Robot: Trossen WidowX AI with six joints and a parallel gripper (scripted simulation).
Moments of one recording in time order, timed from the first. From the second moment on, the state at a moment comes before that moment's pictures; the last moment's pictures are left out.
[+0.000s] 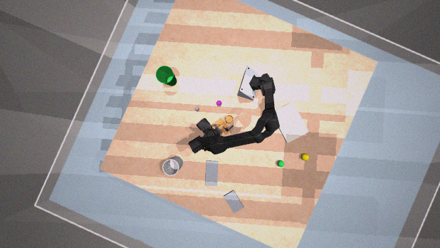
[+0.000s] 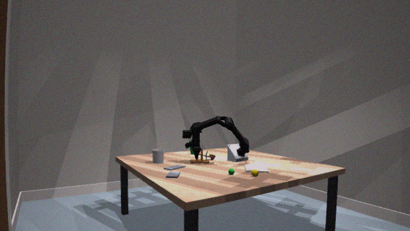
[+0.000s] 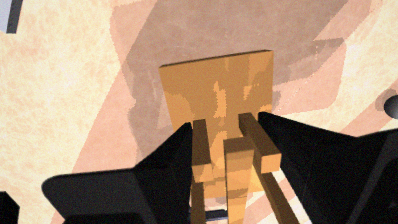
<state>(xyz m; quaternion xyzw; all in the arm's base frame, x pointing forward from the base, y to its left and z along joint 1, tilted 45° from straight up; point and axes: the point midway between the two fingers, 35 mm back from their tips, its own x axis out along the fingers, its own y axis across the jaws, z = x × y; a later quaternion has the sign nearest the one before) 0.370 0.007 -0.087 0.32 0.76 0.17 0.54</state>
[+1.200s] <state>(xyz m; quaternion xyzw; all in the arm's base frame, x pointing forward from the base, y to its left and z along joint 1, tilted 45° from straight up) 0.391 -0.056 -0.021 0.32 0.76 0.17 0.55</state>
